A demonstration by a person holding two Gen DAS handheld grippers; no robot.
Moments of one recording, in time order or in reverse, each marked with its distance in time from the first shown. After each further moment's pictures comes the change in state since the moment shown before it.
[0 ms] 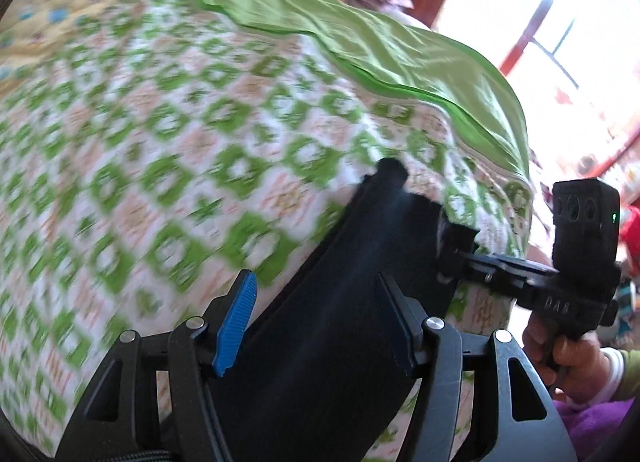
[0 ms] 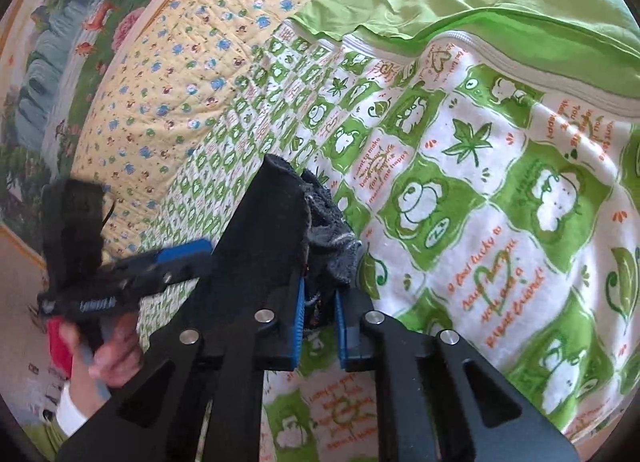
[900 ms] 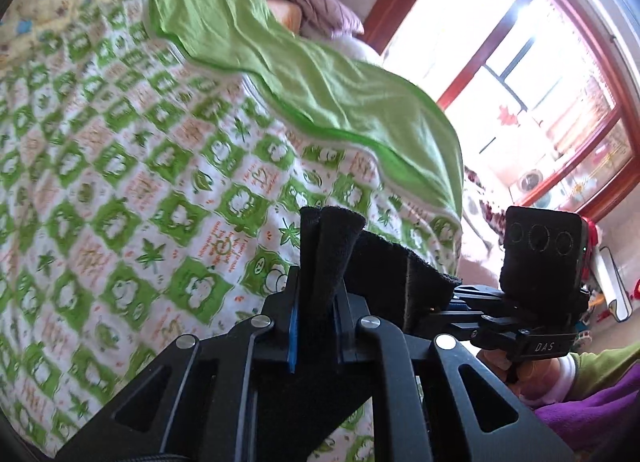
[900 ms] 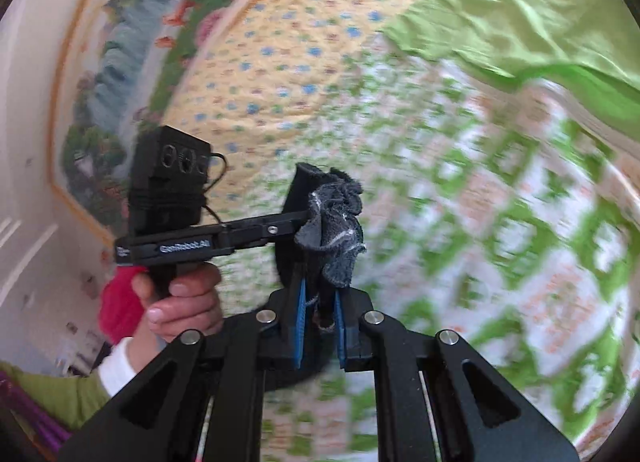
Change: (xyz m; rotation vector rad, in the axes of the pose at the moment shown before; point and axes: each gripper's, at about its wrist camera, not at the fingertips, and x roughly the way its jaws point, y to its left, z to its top) left arm -0.041 -0.005 0.008 -0.011 -0.118 -0.205; right arm -0.023 0.039 0.008 -0.117 -0.021 0.314
